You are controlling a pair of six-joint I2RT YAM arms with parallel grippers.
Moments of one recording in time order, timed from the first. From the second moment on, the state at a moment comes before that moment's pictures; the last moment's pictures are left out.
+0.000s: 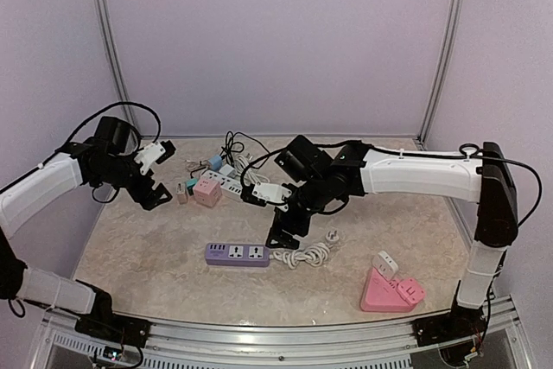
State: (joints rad) left arm -0.22 1.22 0.95 -0.68 0.19 0.61; right arm 1.00 1.85 1.49 -0.68 -0.15 -0.37
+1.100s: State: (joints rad) left arm -0.41 1.92 1.36 -0.45 -0.07 0.19; right arm 1.06 1.95 1.43 -0.47 0.26 0.22
